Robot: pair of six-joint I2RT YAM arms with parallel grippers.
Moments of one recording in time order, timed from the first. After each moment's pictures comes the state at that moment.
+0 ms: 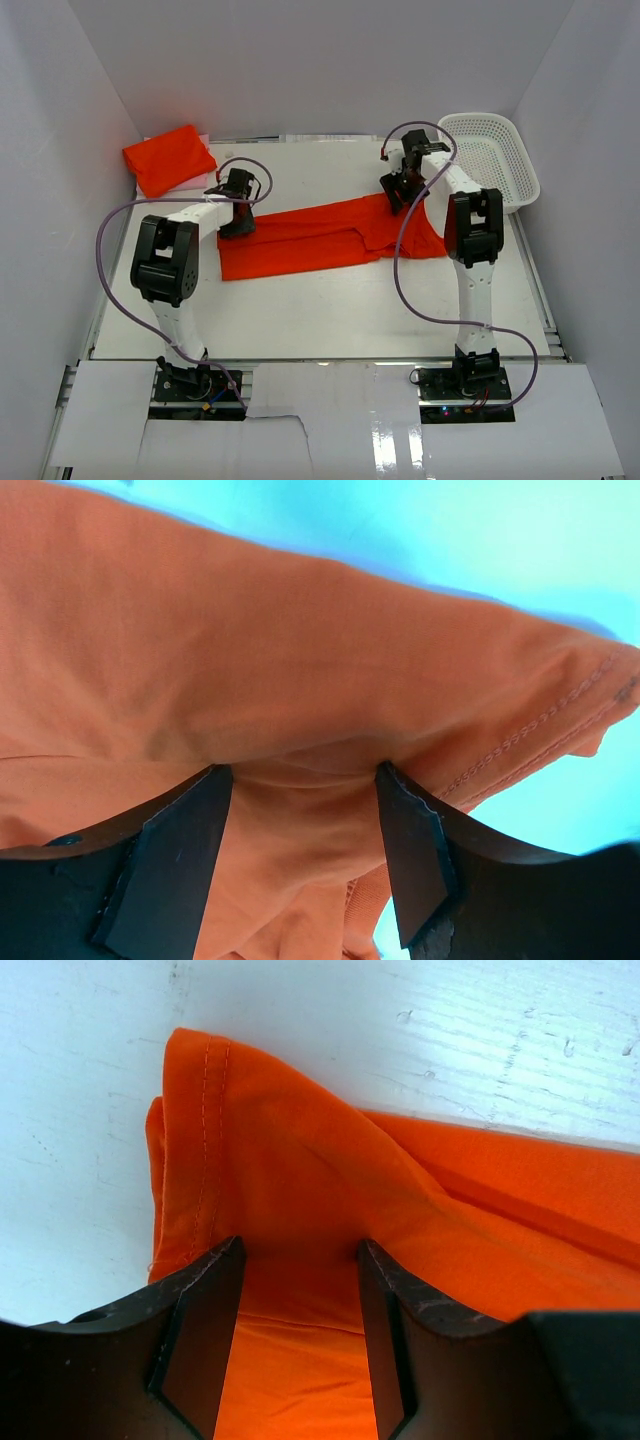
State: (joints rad) left arm -0.23 1.93 1.28 -0.51 -0.35 -0.41; right arm 0.20 2.34 1.98 -0.90 -0.15 -0.34
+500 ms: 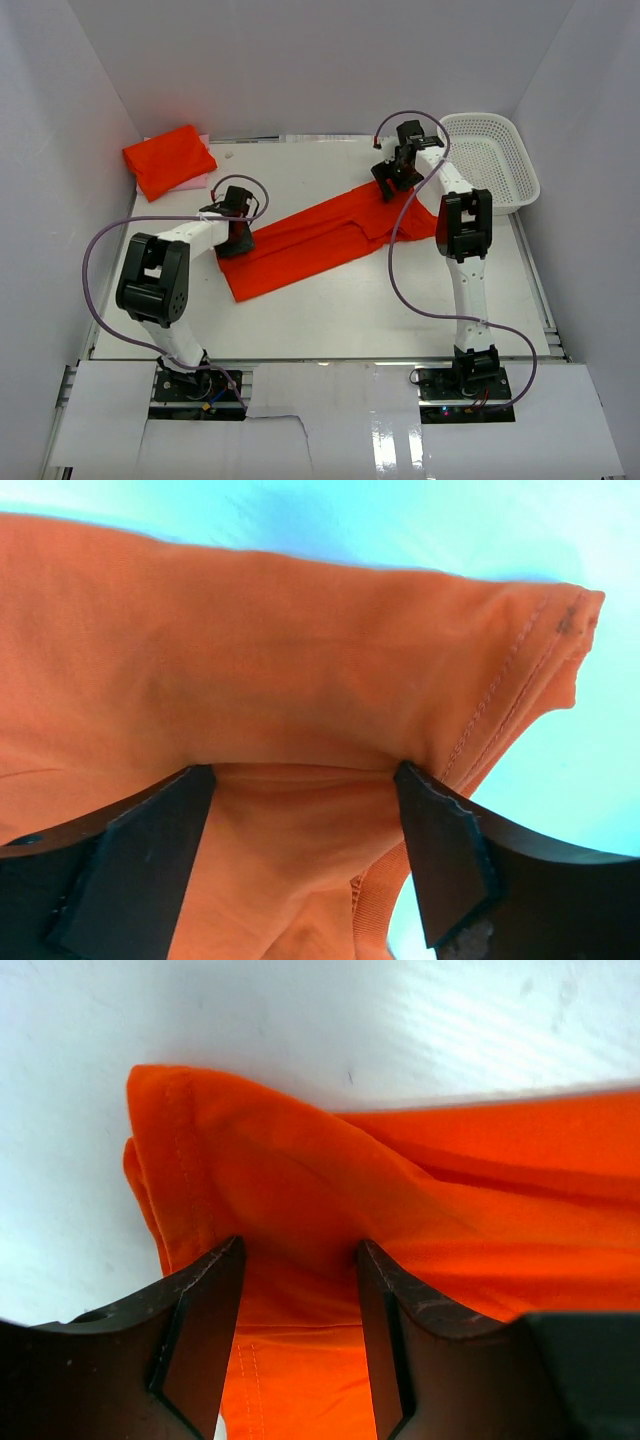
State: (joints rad) left arm -0.25 1.75 1.06 -0.50 -0.30 -0.51; right arm 0.21 2.50 2.24 -0.89 -0.16 -0.39
